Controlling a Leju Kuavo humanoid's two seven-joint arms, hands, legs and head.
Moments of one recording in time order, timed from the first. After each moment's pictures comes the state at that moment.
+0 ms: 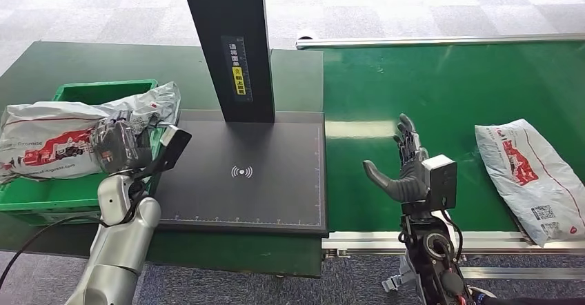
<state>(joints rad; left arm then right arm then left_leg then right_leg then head) -0.50 -0.05 0.12 -0.99 -1.33 0.69 0.04 -0.25 -0.03 0.18 -1.33 -0.05 0.00 -0.39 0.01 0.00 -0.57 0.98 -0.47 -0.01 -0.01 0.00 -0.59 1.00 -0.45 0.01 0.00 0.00</state>
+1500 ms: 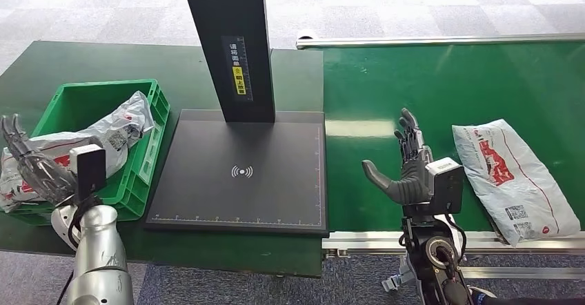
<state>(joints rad) -0.50 -0.19 0.60 -1.09 -0.62 0.66 -0.69 -0.21 -0.02 0.20 -1.46 -0.03 -0.02 -0.35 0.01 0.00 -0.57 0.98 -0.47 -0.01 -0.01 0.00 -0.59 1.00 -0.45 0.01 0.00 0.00</state>
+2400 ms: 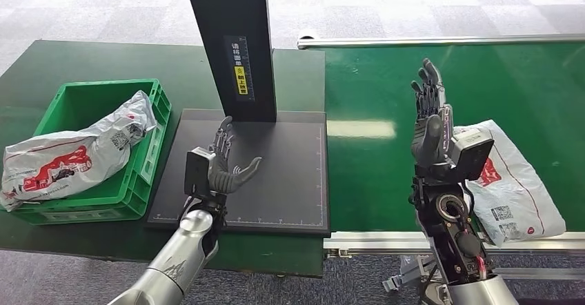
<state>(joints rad) -0.52 -0.18 -0.28 -0.75 0.05 0.19 -0.60 -0.48 -0.18 0.36 -1.29 -0.22 -0.11 -0.59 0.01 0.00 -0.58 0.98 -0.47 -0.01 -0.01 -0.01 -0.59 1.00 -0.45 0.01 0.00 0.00</state>
